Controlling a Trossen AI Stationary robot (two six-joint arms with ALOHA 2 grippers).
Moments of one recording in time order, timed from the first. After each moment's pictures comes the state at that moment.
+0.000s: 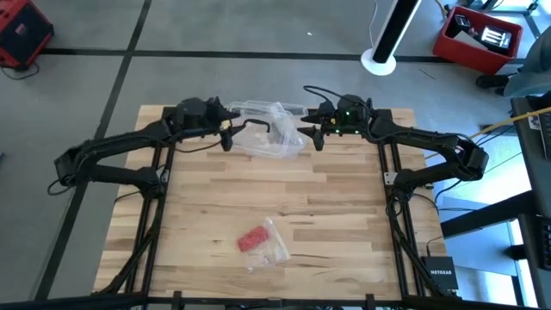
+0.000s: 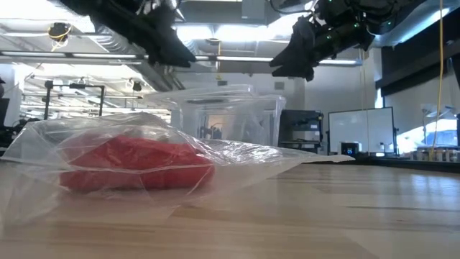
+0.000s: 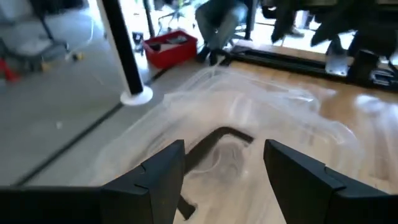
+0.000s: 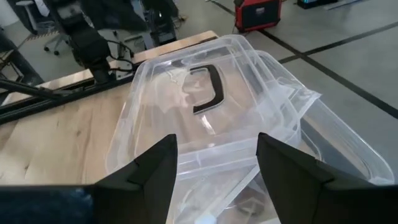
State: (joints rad) left arm 0.53 1.10 0.78 -0.01 0.04 0.05; right arm -0.54 1.28 0.84 0.10 -0.31 0.07
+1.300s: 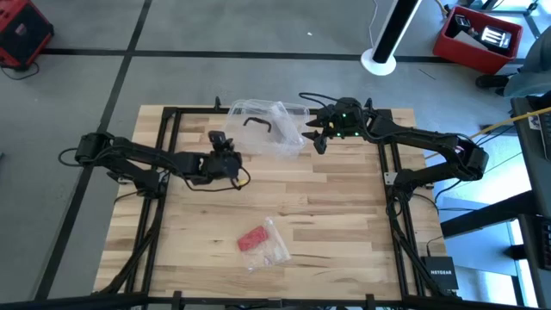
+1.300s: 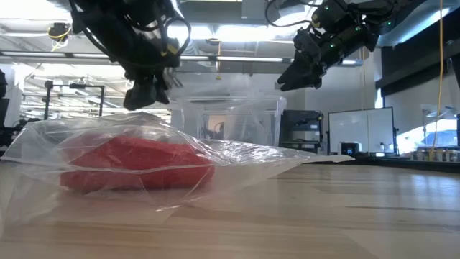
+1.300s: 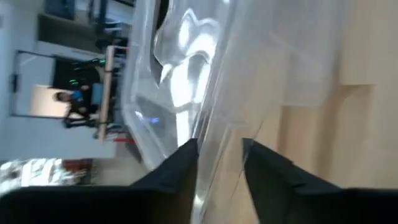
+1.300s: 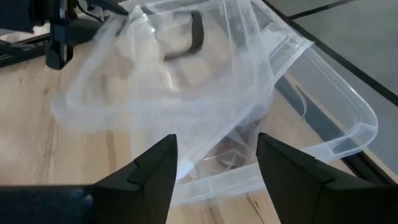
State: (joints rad) left arm 0.00 1.34 0.74 -0.30 -1.01 0.41; right arm -0.54 1.28 0.84 -0.07 -0.24 -0.01
